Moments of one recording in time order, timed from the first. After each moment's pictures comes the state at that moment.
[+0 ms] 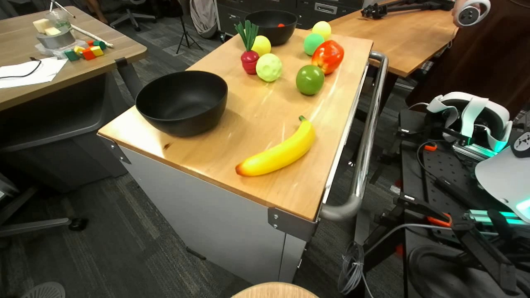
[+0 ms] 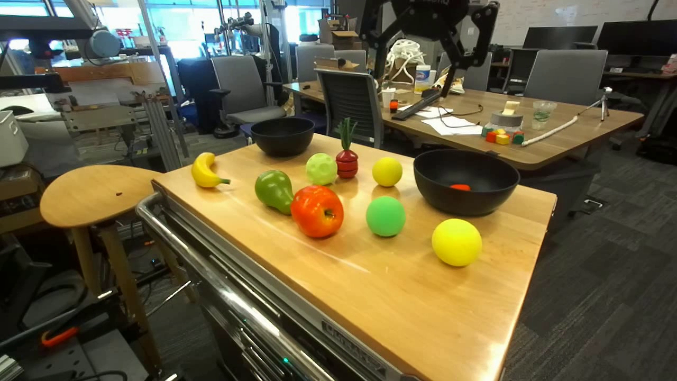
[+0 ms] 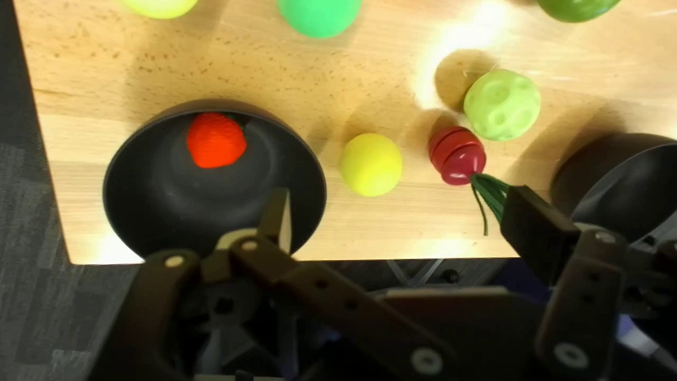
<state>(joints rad) -0.24 0.10 -0.24 -1.83 0.32 1.97 -0.78</state>
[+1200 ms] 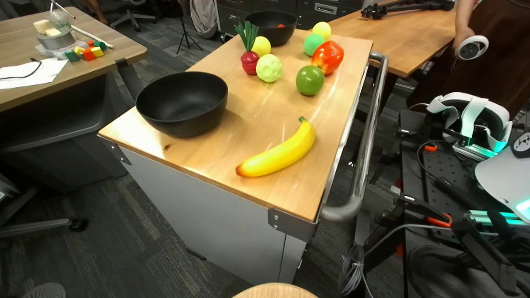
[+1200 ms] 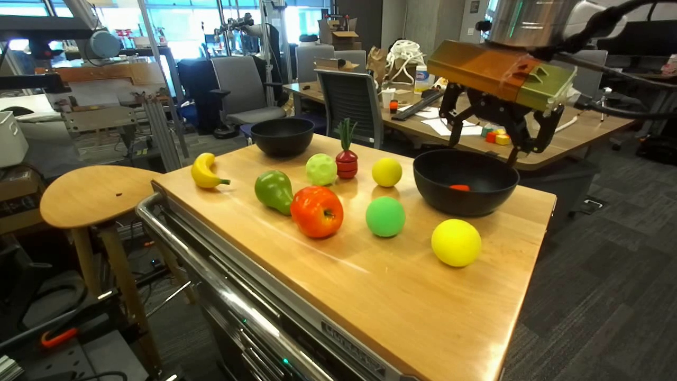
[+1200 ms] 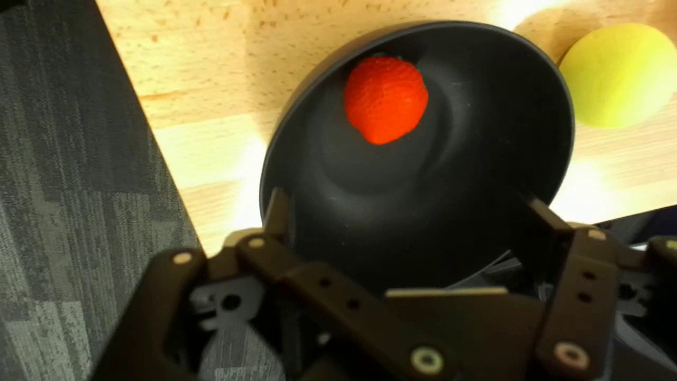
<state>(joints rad) -0.35 0.50 -0.17 -1.55 0.32 2.15 -0.51</state>
